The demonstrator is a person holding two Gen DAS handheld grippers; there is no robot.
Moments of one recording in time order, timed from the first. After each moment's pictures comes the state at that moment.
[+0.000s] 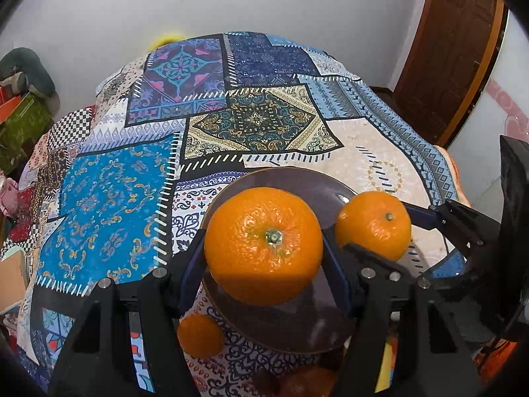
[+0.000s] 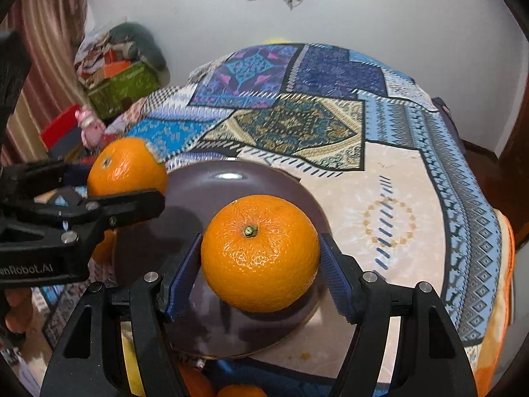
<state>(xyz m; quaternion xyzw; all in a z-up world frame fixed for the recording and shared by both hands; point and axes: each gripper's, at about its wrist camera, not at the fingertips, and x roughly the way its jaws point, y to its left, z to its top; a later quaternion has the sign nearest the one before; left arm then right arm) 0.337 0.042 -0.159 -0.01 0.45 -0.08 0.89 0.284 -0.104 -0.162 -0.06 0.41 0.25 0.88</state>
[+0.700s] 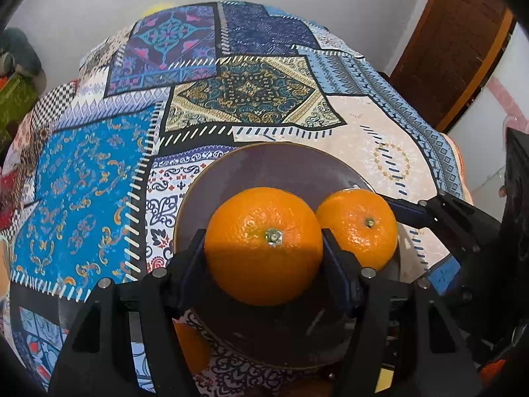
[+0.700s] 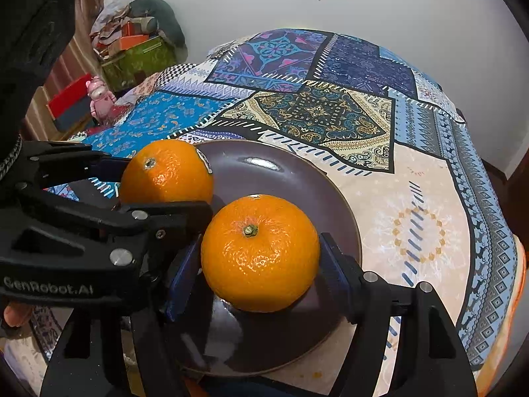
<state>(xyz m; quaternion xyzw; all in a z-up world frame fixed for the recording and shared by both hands) 0.361 0.043 -0.192 -0.03 0.50 -0.09 0.86 0.294 -0.085 -0.176 -0.10 0.42 0.28 0.86</state>
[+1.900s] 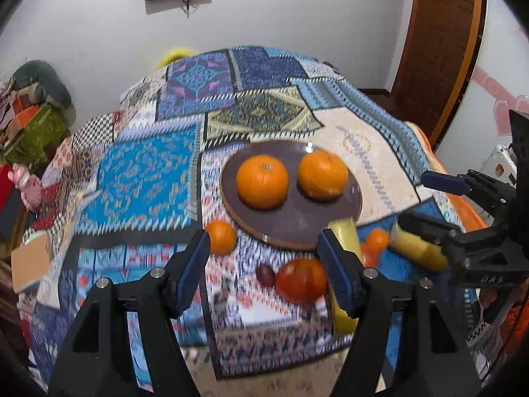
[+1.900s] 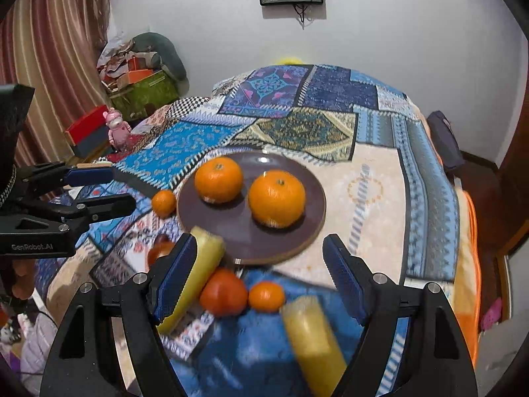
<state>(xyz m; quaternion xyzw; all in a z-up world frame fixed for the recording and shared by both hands) 0.212 0.049 -0.131 0.01 0.42 -0.06 0.90 0.198 -0.145 -0.128 -0.05 0.38 0.26 0.89</state>
